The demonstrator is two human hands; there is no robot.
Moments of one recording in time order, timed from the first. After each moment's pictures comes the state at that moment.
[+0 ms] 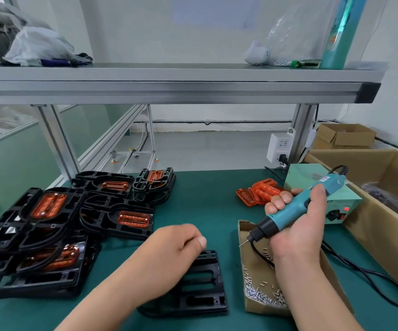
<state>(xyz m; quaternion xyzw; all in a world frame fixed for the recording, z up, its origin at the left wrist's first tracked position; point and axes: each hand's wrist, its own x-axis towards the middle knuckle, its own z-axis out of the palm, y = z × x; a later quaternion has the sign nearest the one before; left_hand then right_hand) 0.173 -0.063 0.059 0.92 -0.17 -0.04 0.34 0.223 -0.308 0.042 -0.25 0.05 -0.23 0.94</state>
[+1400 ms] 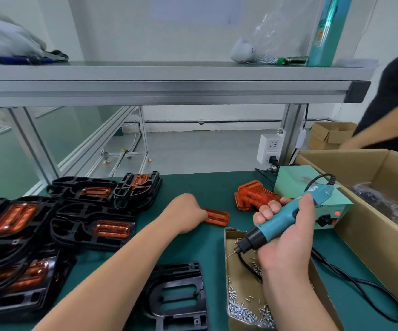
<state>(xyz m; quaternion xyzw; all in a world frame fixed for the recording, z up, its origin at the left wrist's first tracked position) 0.326 -0.137 0.027 0.96 -0.08 -0.07 0.27 0.240 -0.328 0.016 -0.32 0.08 -0.27 0.91</state>
